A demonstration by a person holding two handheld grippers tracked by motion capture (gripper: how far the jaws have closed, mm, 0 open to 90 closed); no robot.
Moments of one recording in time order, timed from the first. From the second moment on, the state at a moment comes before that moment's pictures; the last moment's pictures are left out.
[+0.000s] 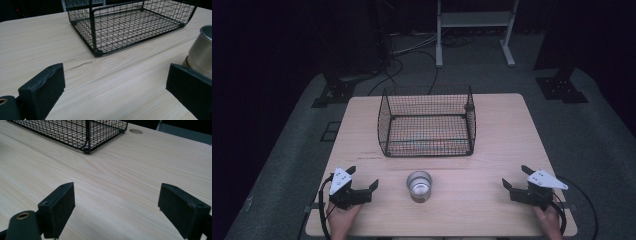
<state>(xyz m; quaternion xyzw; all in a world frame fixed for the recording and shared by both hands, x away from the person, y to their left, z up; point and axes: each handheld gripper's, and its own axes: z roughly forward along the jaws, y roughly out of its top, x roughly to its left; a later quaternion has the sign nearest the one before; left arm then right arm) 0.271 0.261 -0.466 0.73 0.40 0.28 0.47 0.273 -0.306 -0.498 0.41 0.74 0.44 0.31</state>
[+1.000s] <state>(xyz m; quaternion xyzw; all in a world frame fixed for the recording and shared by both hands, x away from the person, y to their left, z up) 0.267 0.226 -0.459 0.77 0.33 0.24 0.50 0.273 -0.304 -0.498 0.40 0.74 0.44 0.31</state>
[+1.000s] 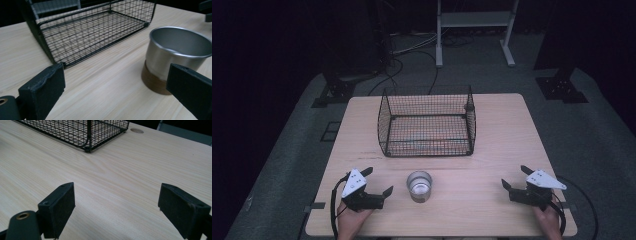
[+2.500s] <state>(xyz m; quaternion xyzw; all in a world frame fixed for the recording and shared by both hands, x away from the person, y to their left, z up) 0.281 0.156 -0.445 0.84 0.20 0.12 0.48 0.273 -0.303 -0.498 0.40 0.75 0.44 0.31</state>
